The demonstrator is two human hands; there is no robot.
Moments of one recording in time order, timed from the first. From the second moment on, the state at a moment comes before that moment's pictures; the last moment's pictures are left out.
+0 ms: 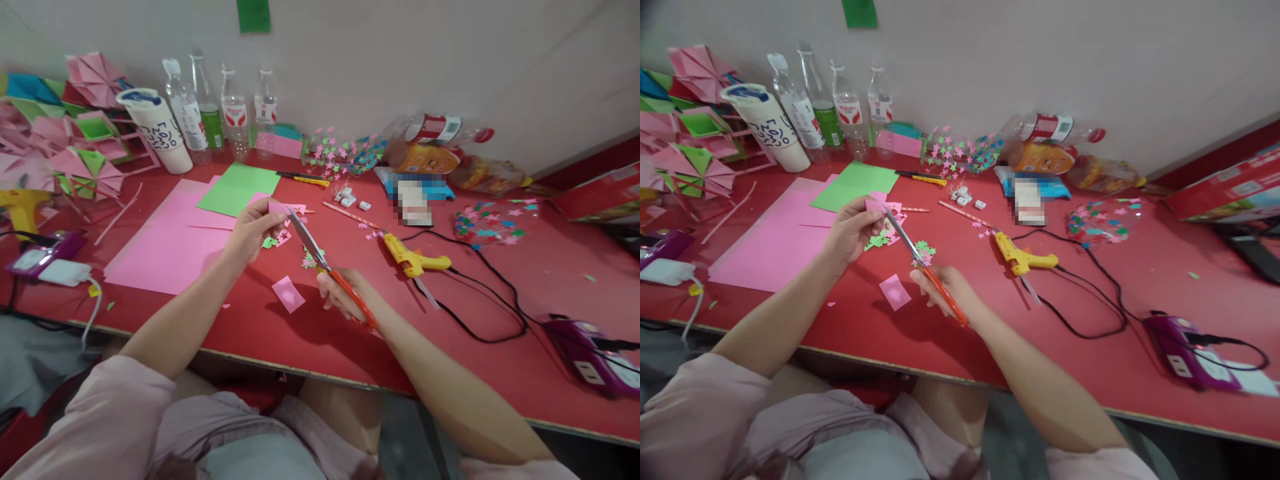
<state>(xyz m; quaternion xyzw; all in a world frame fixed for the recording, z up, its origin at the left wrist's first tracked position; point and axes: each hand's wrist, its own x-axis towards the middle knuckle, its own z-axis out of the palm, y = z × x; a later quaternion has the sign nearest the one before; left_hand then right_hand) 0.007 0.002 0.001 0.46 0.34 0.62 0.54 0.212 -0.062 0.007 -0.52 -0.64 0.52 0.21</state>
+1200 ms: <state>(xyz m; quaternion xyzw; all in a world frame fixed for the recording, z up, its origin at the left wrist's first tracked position) 0.006 0.004 0.004 0.43 0.36 0.62 0.55 0.215 -0.059 0.003 -0.53 -0.63 0.54 0.19</state>
